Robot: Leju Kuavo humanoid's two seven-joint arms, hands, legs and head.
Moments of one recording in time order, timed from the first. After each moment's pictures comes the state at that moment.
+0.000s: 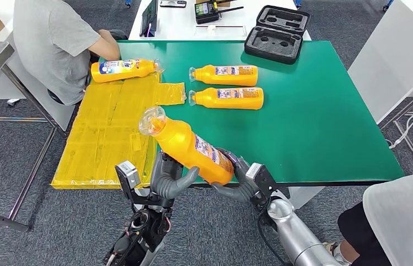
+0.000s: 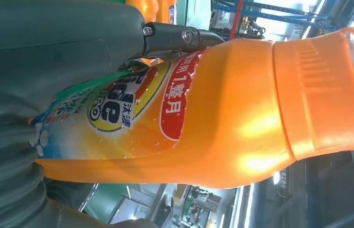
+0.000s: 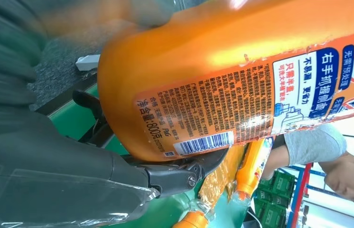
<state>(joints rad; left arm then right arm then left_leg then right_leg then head) -0.27 -0.31 -0.39 -1.02 0.15 -0.25 -0.70 -0.34 -0.04 0.45 -0.88 0.07 0.24 -0.70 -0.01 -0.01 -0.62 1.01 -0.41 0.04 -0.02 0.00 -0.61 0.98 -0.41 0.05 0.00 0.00</state>
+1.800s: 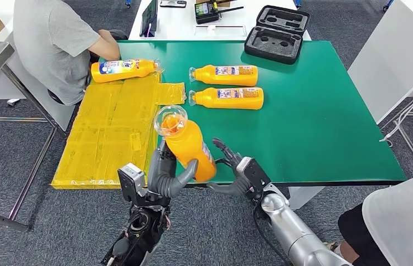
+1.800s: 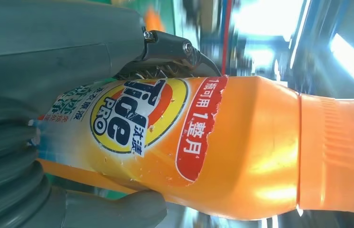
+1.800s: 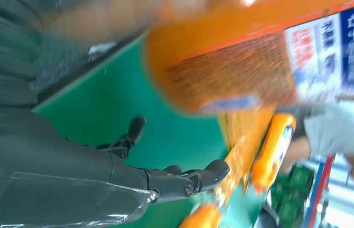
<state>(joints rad) -0.26 -0.29 -0.41 -1.10 0.00 -0.04 -0.70 -0.43 -0.01 0.47 -0.72 0.09 0.16 -0.70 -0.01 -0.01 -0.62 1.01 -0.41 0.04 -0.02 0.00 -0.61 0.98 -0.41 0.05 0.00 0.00</state>
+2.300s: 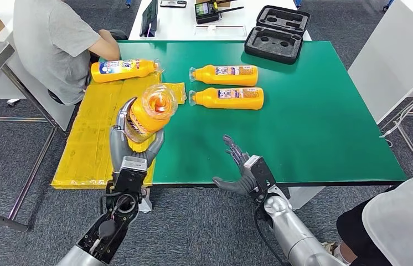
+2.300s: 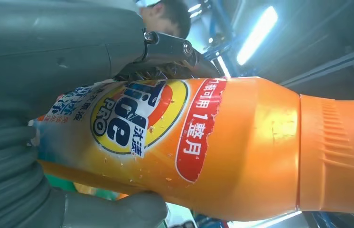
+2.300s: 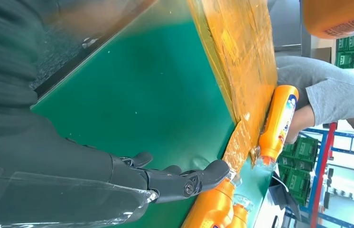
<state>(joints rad) -0.40 -0.14 -0.48 -1.12 -0.31 0.63 -0.70 -0.41 0.01 0.39 -0.72 0.08 0.12 -0.70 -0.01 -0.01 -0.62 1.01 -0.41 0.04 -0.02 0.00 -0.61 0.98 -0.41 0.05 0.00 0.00</state>
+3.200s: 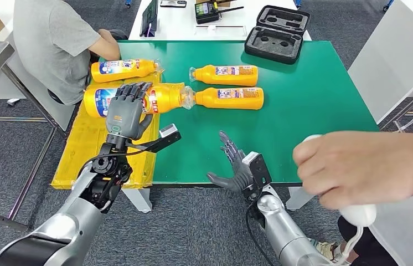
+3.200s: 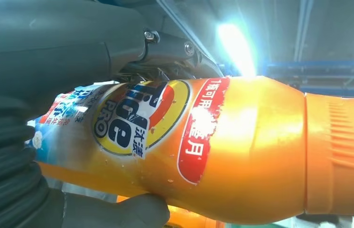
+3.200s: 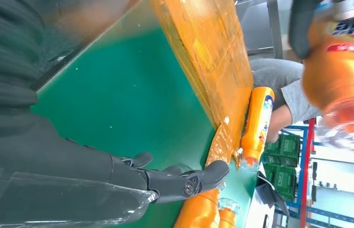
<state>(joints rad) -0.73 -0.19 -0.12 -0.59 -1.56 0.66 -0.20 -0.40 0.08 0.33 -0.73 0.06 0.16 -0.70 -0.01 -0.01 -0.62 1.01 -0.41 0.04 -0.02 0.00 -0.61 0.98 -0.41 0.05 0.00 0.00</state>
